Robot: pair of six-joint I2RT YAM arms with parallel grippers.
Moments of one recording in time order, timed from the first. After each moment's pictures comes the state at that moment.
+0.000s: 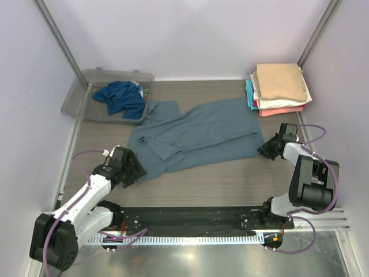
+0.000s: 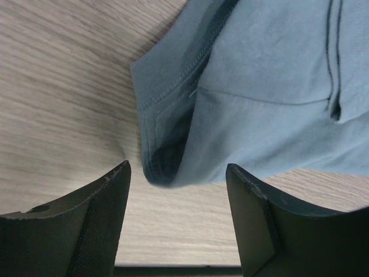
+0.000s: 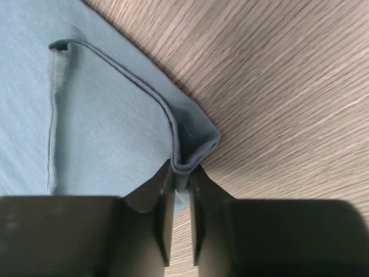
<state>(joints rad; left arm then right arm) -0.32 0.92 0.44 -0.57 -0.06 -0.90 -0.25 1.45 0.66 -0.21 -0.13 0.71</state>
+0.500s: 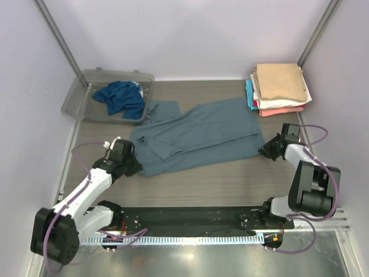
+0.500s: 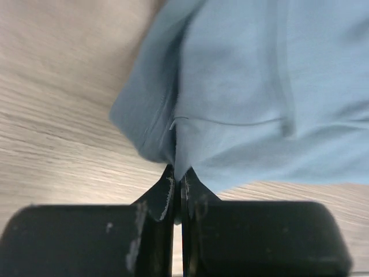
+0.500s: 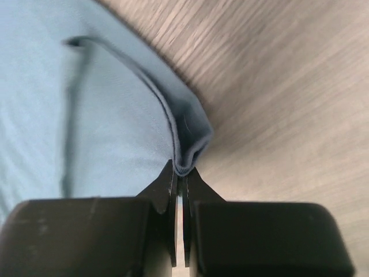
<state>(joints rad) -0.32 1.02 0.48 -0.47 -0.06 -0.89 -0.26 1.43 0.66 -0.23 -0.16 0.71</state>
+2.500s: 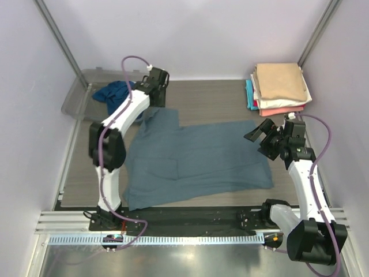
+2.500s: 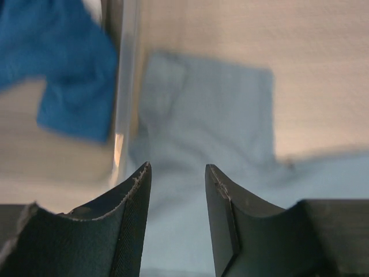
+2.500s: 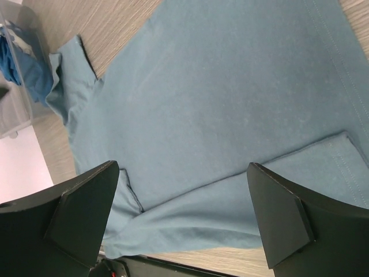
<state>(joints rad) -0.40 1.97 1.81 -0.75 -0.28 -0.28 -0.14 0.95 0.76 -0.56 -0.36 0.66</state>
